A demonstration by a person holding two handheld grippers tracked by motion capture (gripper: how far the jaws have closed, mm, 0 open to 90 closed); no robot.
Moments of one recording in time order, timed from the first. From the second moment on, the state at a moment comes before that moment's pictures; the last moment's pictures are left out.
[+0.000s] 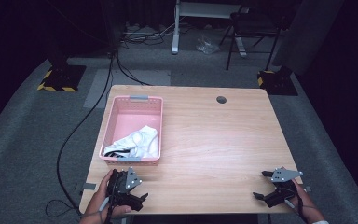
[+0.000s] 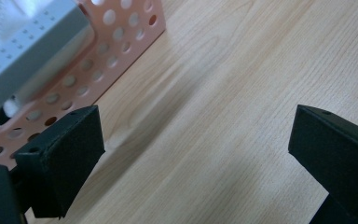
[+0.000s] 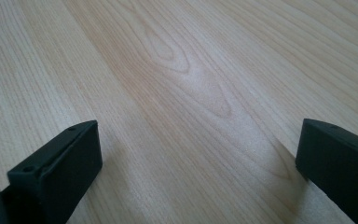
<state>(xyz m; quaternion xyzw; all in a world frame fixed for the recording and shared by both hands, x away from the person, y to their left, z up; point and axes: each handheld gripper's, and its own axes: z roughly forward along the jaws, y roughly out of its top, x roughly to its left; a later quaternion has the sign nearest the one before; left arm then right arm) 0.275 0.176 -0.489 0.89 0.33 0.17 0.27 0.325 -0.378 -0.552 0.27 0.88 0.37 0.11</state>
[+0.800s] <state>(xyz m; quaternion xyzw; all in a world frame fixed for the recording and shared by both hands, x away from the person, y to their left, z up) 0.283 0.182 -0.451 0.88 0.32 0.21 0.29 0.325 -0.378 -0.552 0.27 0.88 0.37 0.11</state>
